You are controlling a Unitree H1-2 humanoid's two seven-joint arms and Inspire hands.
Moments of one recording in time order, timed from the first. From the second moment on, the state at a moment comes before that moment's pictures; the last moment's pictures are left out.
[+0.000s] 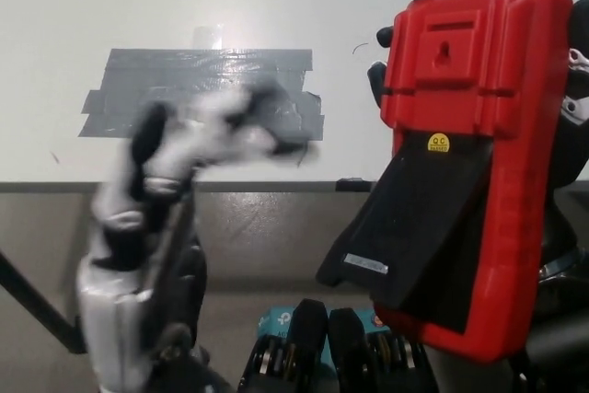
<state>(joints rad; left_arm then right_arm) -0.31 -0.17 -0.21 -0.73 0.33 -0.41 0.02 -0.49 0.11 0.06 -0.68 1.26 0.41 -0.39</state>
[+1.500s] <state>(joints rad) -0.23 -0.05 -0.46 -0.64 0.43 -0.46 0.10 -0.55 0.14 0.04 -0.68 1.29 0.39 -0.48</state>
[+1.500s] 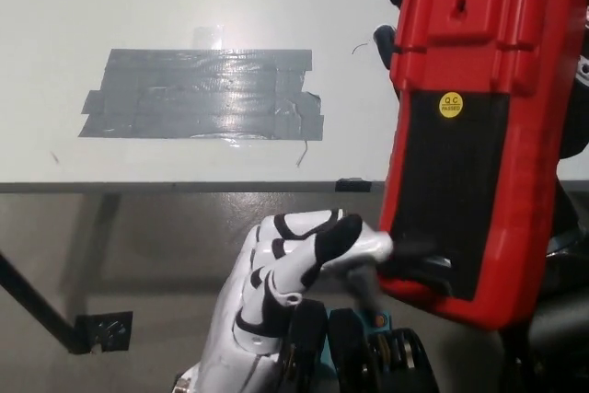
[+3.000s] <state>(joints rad) -0.12 0.15 -0.28 -0.51 0.49 -0.46 0.13 -0.77 -0.28 0.05 0.29 0.73 0.33 -0.48</state>
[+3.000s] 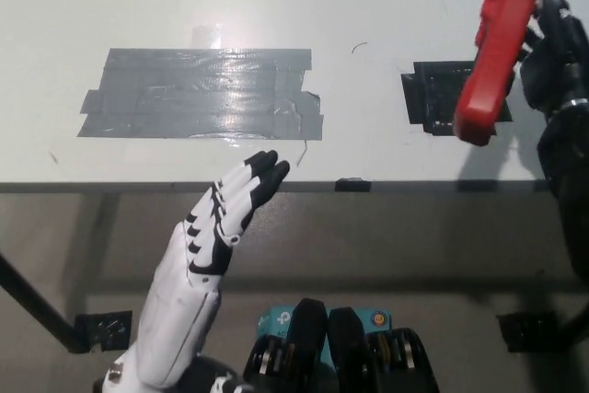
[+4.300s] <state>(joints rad) -0.09 0.23 -0.21 -0.45 0.56 -0.46 0.19 -1.12 -0.31 0.44 1.20 0.13 0.00 -0.45</state>
